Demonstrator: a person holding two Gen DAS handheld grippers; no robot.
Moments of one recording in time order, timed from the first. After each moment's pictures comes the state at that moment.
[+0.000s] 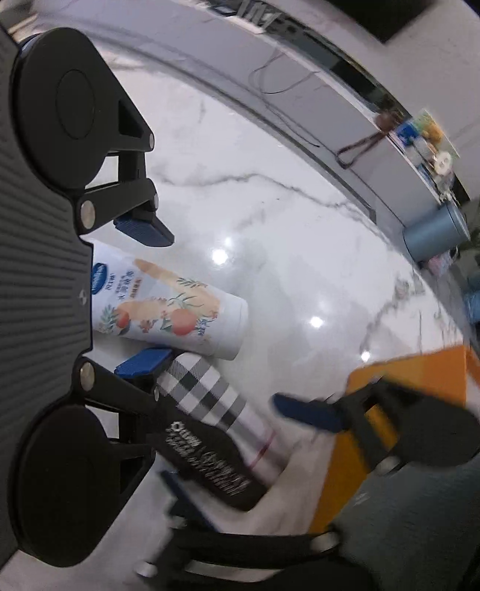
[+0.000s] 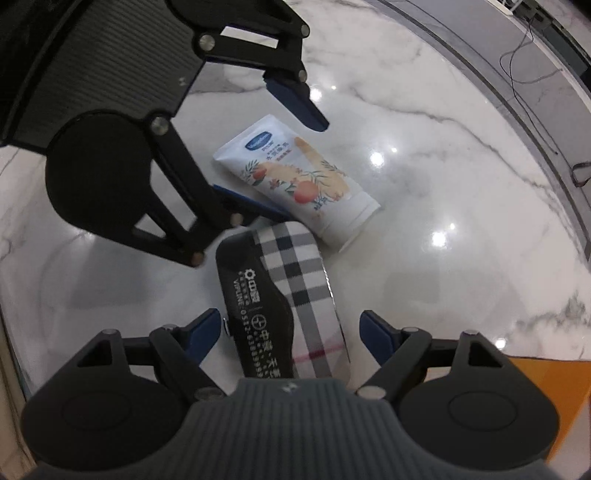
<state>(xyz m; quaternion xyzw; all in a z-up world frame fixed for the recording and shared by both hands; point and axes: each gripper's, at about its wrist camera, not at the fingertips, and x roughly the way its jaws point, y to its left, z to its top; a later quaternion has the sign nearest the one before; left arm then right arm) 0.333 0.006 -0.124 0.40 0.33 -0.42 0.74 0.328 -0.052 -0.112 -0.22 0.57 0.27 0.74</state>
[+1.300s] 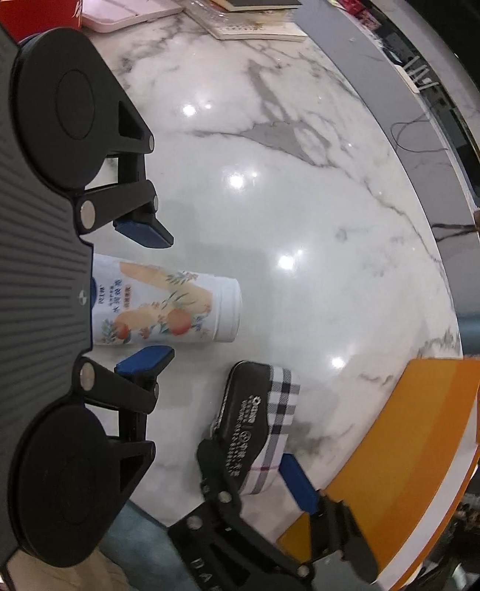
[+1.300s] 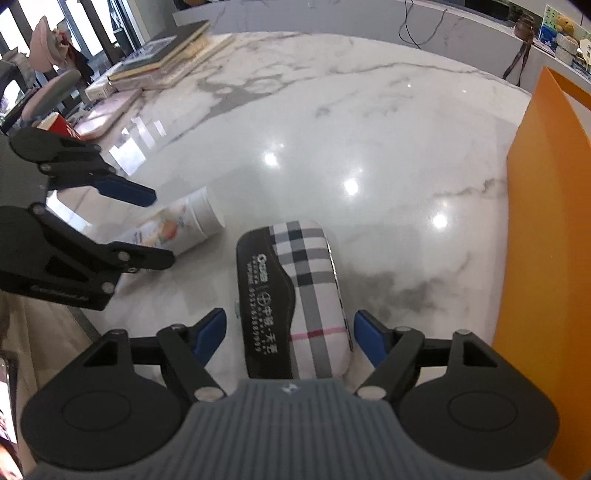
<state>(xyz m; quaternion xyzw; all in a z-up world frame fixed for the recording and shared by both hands) 0.184 0.117 -0.100 0.25 0.47 -0.31 0.79 0.145 -0.047 -0.107 0.00 0.51 0.16 0.84</state>
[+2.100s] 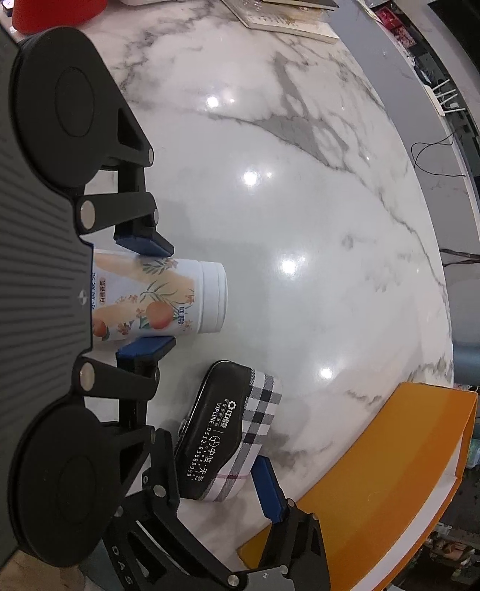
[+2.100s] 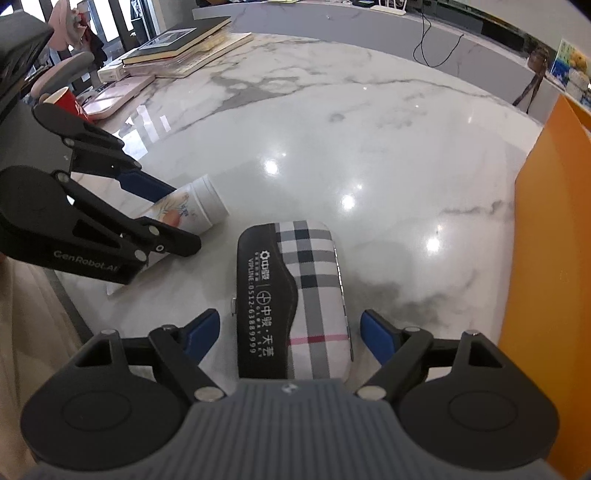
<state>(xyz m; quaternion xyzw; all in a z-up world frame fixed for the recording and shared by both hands) 0.190 0.111 -0.111 0.20 0.49 -0.28 0.80 0.143 -0.035 -0.120 -0.05 0.49 0.17 0.85</state>
